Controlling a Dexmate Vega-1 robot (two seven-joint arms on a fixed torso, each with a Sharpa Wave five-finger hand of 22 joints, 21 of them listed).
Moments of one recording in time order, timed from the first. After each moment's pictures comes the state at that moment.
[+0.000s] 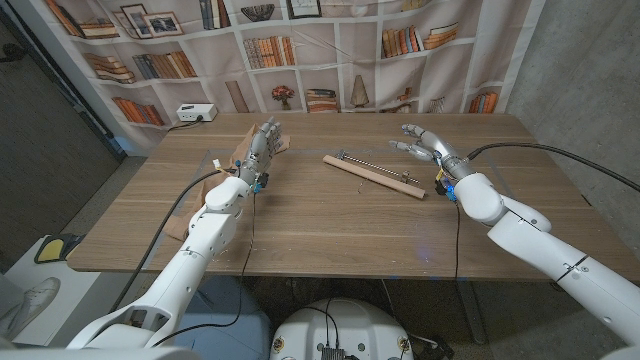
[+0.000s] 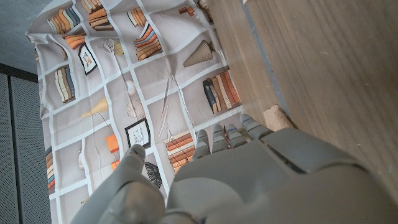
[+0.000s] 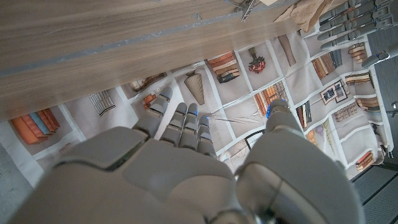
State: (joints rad) left arm 0.87 0.31 0.17 -1.35 -0.35 -0.15 -0.14; left_hand 0.07 0.04 0.51 0.03 0.18 0.02 -0.04 0.19 0.18 0.01 0.00 0.21 0.20 -0.05 -0.01 0.18 0.18 0.02 0.00 0.19 0.17; right arm -1.05 -0.81 -0.36 -1.93 -0.13 -0.17 -0.22; right_hand 0.53 -0.02 0.32 -0.16 0.19 0.11 0.04 0.21 0.18 0.22 0.03 0.25 0.22 0.13 -0.04 0.27 0.22 0.27 0.09 0.20 0.17
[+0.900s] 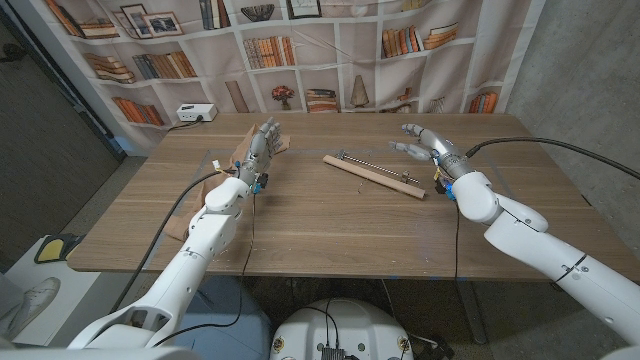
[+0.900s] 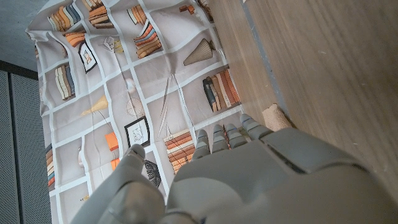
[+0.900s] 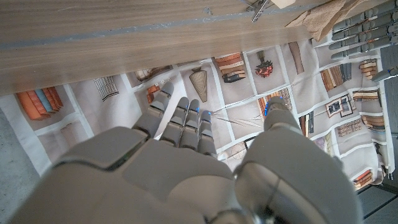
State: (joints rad) left arm 0.87 0.30 0.16 -1.34 -0.36 -0.16 -0.14; left_hand 0.07 0.04 0.51 0.02 0.18 0.02 -0.04 0.19 0.18 0.01 0.00 0.21 0.20 -0.05 -0.01 0.18 0.18 0.02 0.00 0.19 0.17; right arm -1.03 -0.83 -0.40 -2.00 -0.21 -0.28 -0.24; right_hand 0.57 -0.01 0.32 -0.16 0.19 0.19 0.04 0.23 0.18 0.29 0.02 0.26 0.22 0.21 -0.04 0.29 0.23 0.34 0.09 0.21 0.17
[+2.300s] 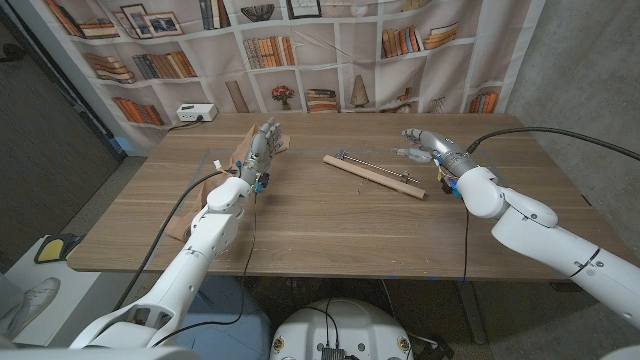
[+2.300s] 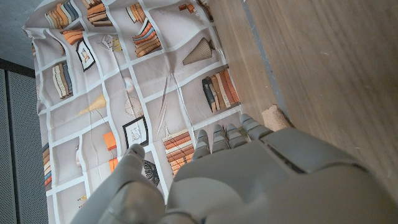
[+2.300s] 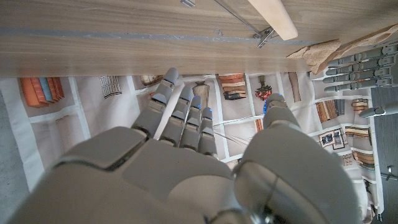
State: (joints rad) left arm 0.86 0.29 0.16 -1.32 -0.36 -0.15 -0.14; left_hand 0.07 0.04 0.51 0.01 0.18 0.02 -0.04 0.19 0.18 0.01 0.00 0.21 0.20 -0.05 -0.01 0.18 0.18 0.02 0.00 0.19 0.17; right arm -1.02 -0.92 -0.42 -2.07 -0.27 -0.38 -0.13; right_hand 0.60 -0.01 0.31 -0.15 0.18 0.23 0.04 0.22 0.18 0.35 0.00 0.26 0.22 0.34 -0.04 0.36 0.25 0.51 0.08 0.25 0.18
